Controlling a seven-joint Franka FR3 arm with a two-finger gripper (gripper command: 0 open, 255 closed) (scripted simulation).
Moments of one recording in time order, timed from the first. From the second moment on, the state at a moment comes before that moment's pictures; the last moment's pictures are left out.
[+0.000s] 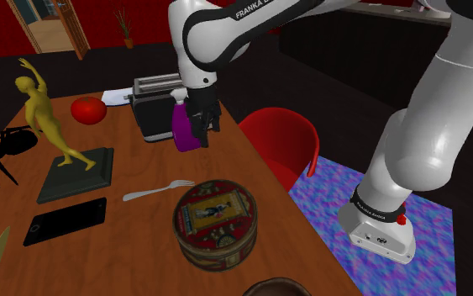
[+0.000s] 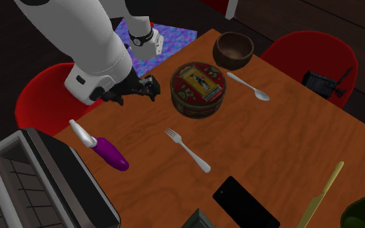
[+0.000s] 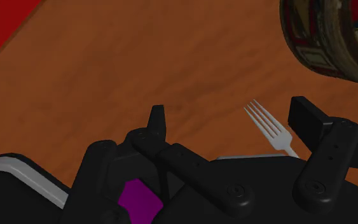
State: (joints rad) arm 0.16 -0.02 0.22 -2.08 0.10 1.93 -0.03
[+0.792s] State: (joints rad) arm 0.28 0.39 0.29 -1.76 -0.02 2.00 -0.06
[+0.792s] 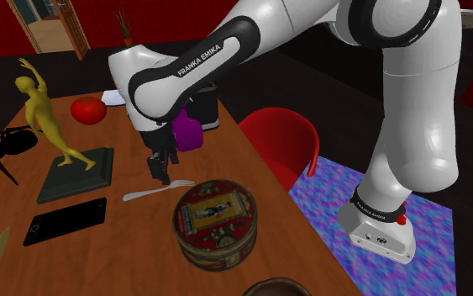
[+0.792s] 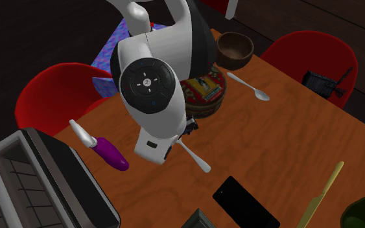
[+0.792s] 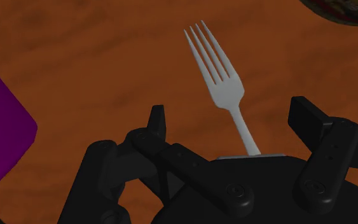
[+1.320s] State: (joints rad) arm 0.30 0.46 0.30 -1.76 -0.05 2.08 -0.06
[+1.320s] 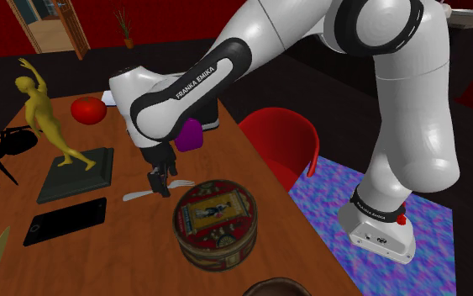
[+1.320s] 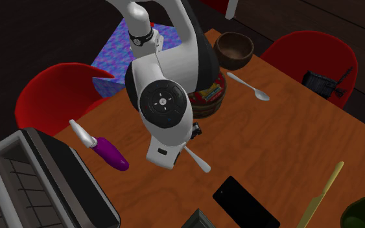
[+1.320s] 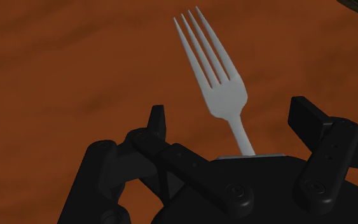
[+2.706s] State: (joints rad) arm 0.30 0.45 0.30 -1.76 -0.05 2.07 -0.06
